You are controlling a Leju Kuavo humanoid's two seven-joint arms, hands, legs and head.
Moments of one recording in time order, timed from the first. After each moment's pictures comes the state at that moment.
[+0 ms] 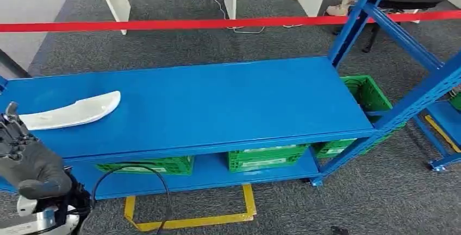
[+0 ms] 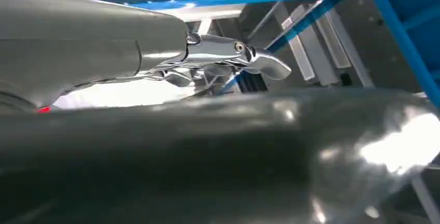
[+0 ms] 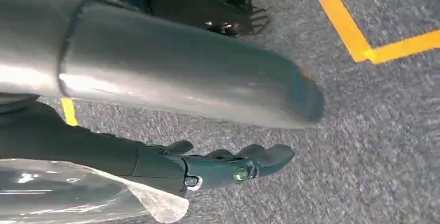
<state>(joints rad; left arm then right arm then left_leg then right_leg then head) 0.06 -0.01 -0.26 -1.95 -0.25 0.55 -0.70 -0.07 0.13 -0.34 -0.21 0.25 -0.16 -0.21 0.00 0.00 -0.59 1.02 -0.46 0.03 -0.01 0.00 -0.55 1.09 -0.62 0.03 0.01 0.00</state>
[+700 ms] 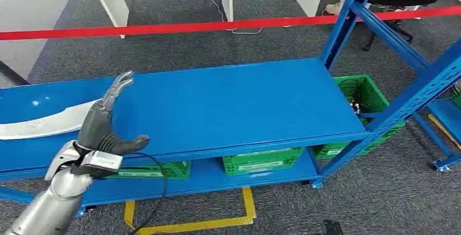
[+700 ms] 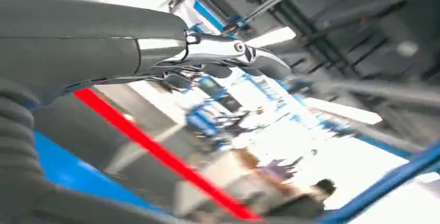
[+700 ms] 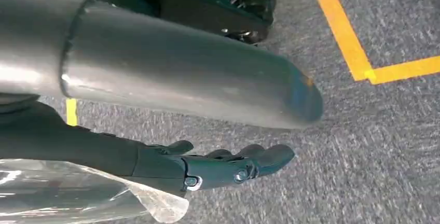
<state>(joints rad) -0.23 0.11 -0.29 -1.62 -0.36 0.12 -0.50 -0.09 0.13 -0.32 -0.21 0.31 -0.09 -0.15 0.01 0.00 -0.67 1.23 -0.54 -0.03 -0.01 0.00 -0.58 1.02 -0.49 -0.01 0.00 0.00</state>
